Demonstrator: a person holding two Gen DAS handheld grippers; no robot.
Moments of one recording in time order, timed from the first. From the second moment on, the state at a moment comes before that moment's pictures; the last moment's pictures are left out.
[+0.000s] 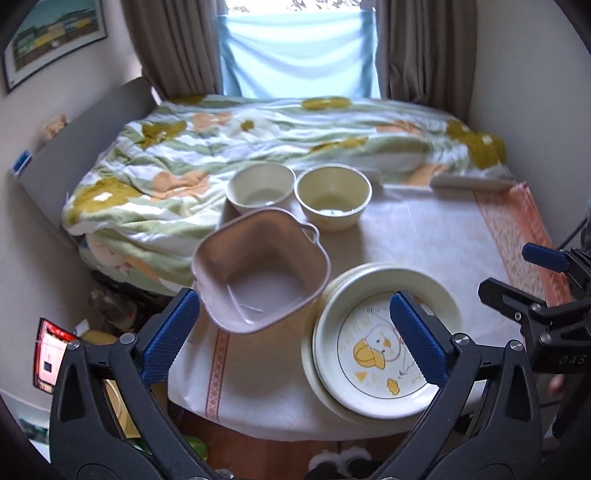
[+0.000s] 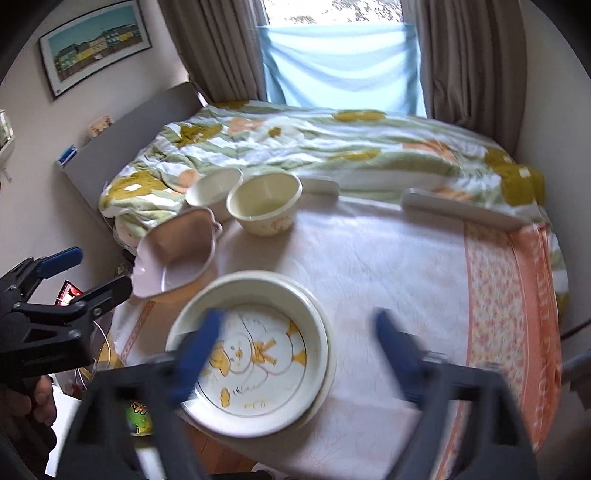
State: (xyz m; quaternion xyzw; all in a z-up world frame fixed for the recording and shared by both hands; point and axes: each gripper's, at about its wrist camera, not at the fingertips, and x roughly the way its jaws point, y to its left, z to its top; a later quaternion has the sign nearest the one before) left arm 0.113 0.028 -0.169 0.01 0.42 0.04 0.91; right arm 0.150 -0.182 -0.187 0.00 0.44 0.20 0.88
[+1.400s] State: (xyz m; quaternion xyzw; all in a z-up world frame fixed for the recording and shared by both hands) left arm 0.212 0.181 -0.309 -0.20 0.55 0.06 0.81; right arm 0.302 -0.019 -0.305 -0.03 0.59 0.36 0.73
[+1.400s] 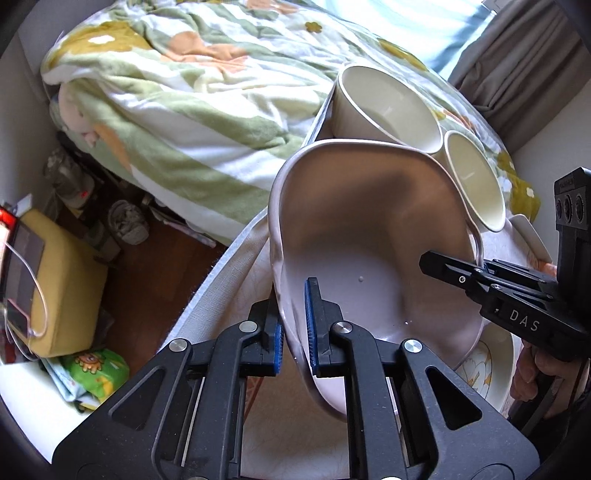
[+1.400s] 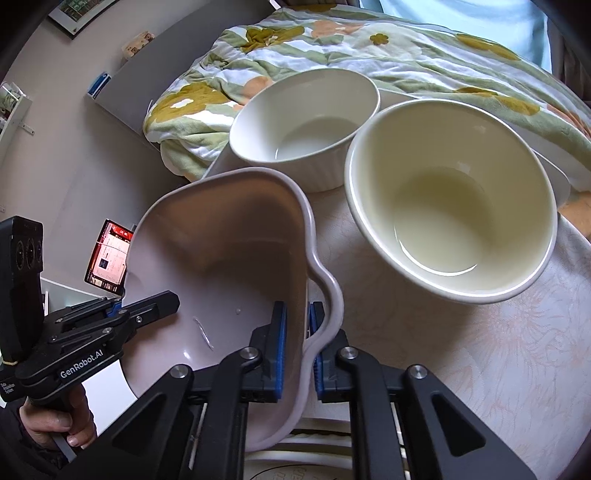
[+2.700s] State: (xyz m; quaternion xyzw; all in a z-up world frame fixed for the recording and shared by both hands) left arm 0.179 -0.244 -0.269 -0.02 0.55 -0.18 0.82; right arm 0.162 -0.403 -0.254 0.08 0.53 0.09 0.84
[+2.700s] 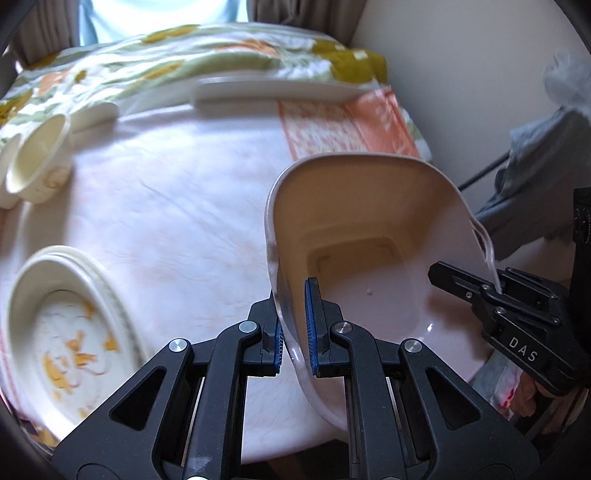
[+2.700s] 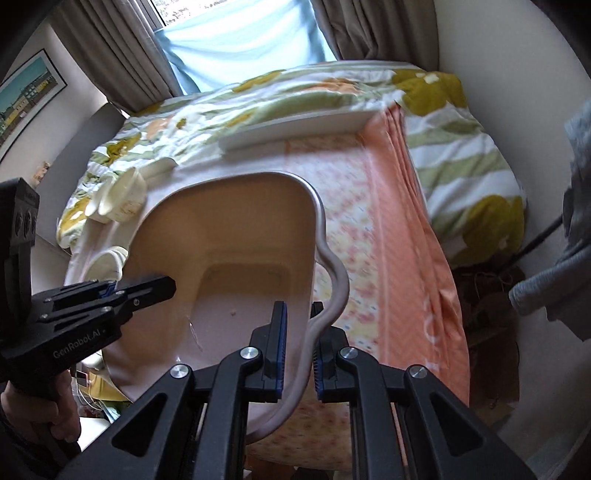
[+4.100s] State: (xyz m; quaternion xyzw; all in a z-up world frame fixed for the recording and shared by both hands) left arm 0.198 -0.270 -0.287 0.03 0.53 -0.15 0.84; right arm 0.155 -0.417 -0.298 0.03 0.51 0.14 0.85
